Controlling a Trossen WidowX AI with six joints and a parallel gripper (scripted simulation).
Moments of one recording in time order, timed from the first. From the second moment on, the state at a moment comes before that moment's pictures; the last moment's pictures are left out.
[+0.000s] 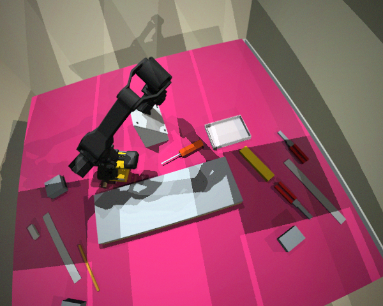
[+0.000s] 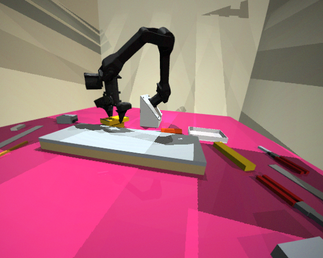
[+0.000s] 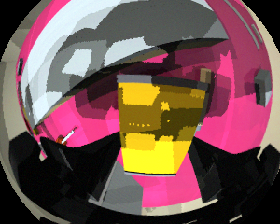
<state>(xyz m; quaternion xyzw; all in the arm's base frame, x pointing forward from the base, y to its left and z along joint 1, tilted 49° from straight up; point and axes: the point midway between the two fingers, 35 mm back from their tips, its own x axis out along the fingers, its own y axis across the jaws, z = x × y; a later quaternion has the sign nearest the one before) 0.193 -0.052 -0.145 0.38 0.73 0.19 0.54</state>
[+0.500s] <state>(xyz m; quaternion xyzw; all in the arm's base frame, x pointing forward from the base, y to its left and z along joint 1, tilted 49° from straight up) 0.193 -0.052 -0.143 0.39 0.73 0.19 0.54</state>
